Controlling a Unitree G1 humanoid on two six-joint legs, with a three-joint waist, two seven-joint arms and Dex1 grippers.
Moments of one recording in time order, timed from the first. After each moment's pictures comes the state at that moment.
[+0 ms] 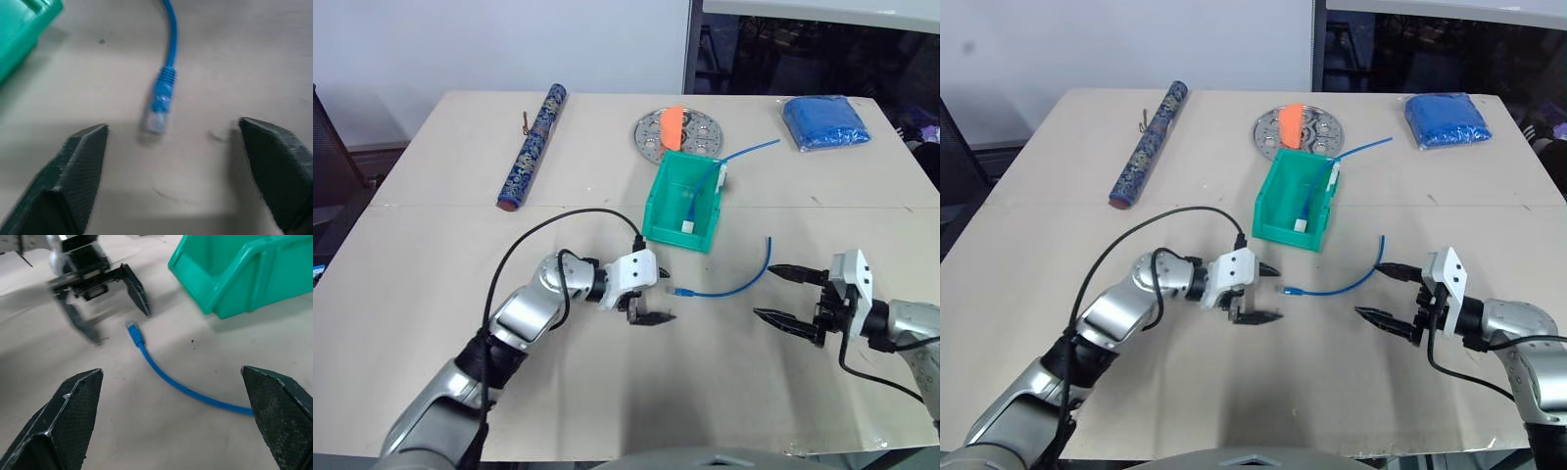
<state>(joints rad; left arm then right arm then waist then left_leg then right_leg) -0.47 0.62 -0.45 -0.03 -0.14 0.26 -1.07 0.10 -0.66 -0.20 -0.34 0.52 0.39 1.09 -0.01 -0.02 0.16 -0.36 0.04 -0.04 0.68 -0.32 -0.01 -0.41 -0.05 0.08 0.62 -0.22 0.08</state>
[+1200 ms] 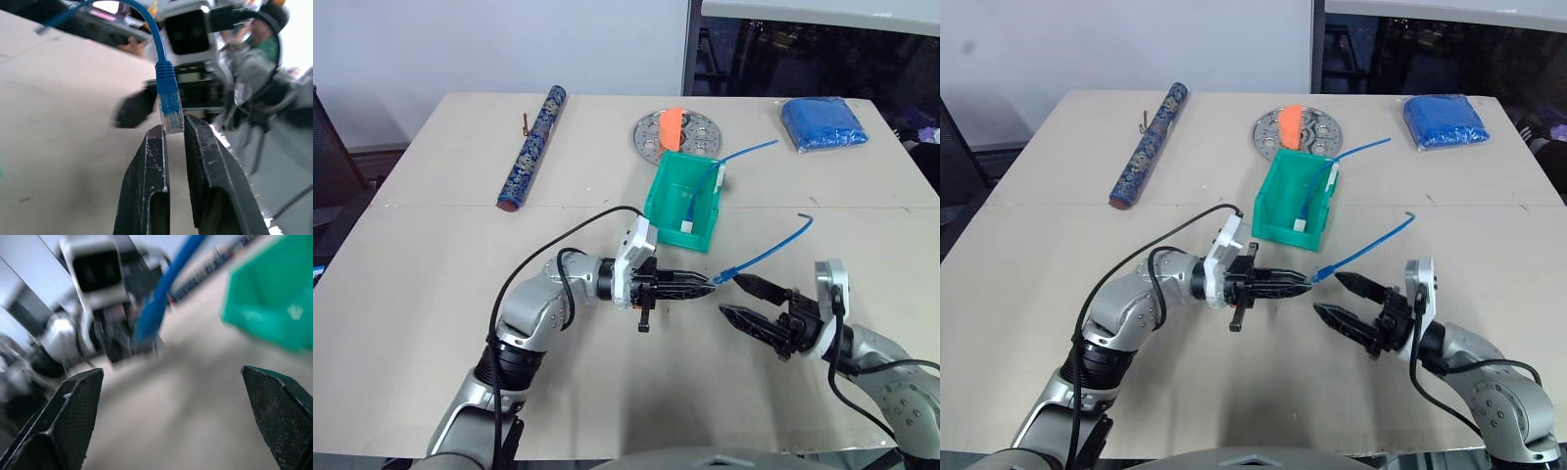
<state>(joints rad) -0.40 0.45 -0.22 -0.23 -0.69 0.65 -1.15 0.13 -0.45 -0.12 -0.54 0.96 0.65 0.78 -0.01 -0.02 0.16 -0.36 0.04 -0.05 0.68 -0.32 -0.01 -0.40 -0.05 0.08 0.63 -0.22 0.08</state>
